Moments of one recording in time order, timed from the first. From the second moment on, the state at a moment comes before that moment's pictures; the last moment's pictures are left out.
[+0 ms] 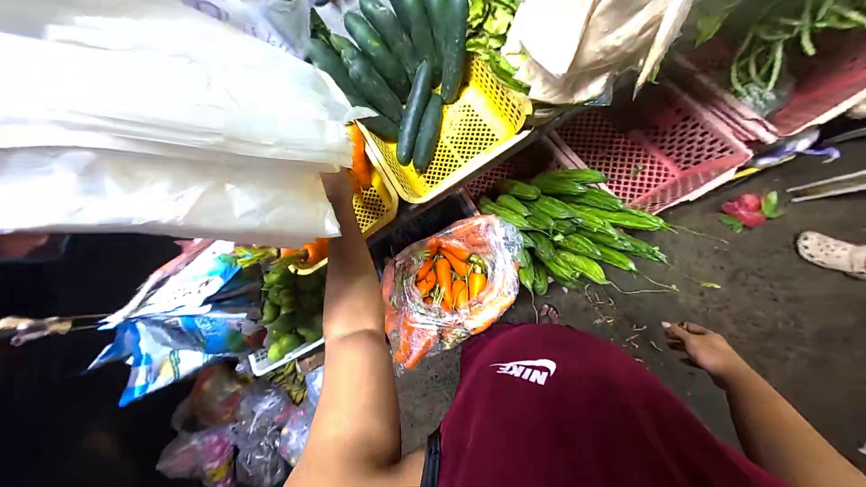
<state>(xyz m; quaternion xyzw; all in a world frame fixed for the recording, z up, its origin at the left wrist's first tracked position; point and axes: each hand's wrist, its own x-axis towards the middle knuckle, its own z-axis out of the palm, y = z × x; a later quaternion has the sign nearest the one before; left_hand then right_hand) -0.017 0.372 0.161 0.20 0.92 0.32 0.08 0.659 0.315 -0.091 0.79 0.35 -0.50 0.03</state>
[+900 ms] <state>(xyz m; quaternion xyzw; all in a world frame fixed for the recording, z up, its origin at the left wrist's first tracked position) 0.194 0.295 -0.033 0.56 0.78 -0.11 0.26 0.716 0.421 -0.043 0.68 0.49 -0.52 0.13</state>
